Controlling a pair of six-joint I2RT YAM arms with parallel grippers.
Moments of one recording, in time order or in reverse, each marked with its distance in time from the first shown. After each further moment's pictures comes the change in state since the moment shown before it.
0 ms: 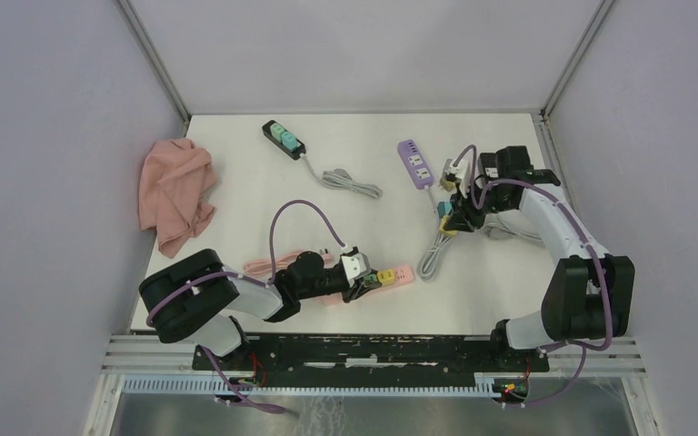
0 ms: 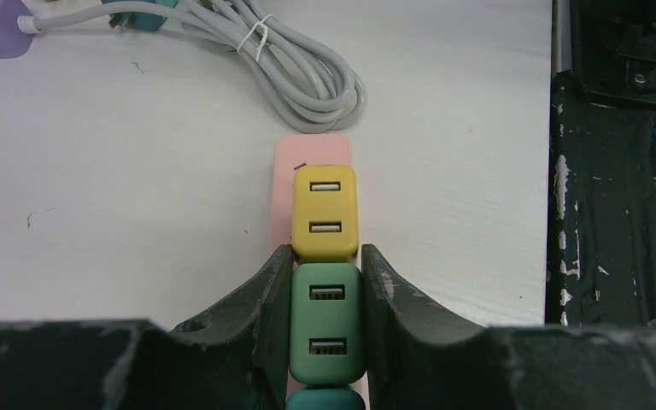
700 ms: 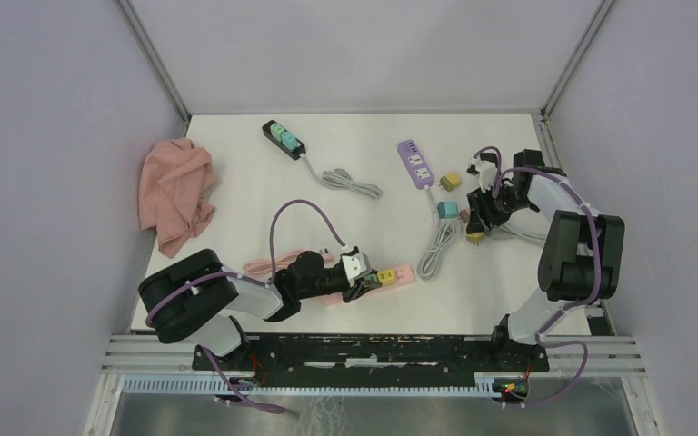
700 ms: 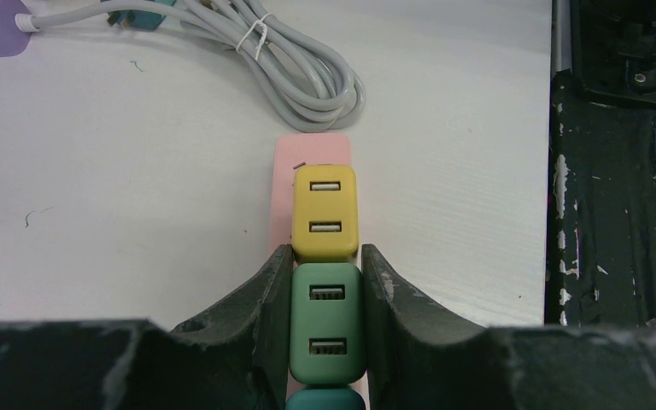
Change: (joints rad) left arm 0.000 -0.004 0.004 -0.013 0.004 0.000; right arm -0.214 0.243 0.019 0.099 0.271 0.292
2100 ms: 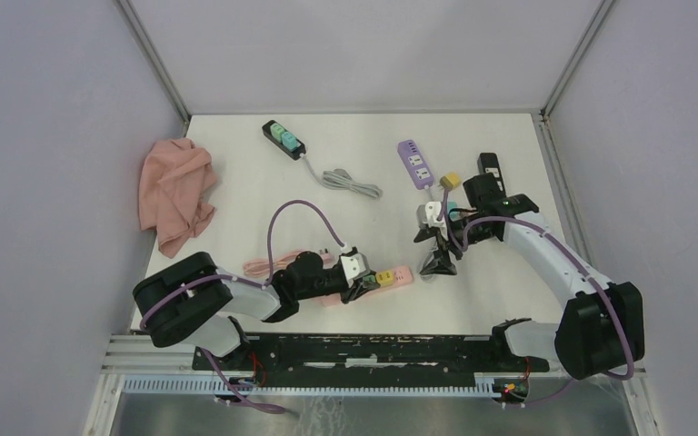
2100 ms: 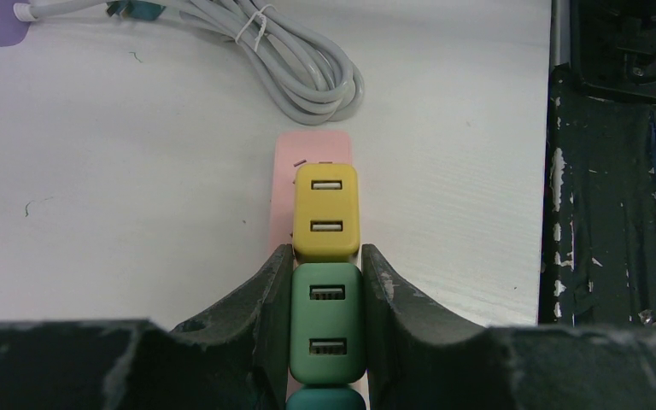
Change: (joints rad) left arm 0.000 -0.036 -0.006 -0.042 0.000 -0.002; right arm 0.419 -0.415 -0.195 -0.117 -0.434 -0.538
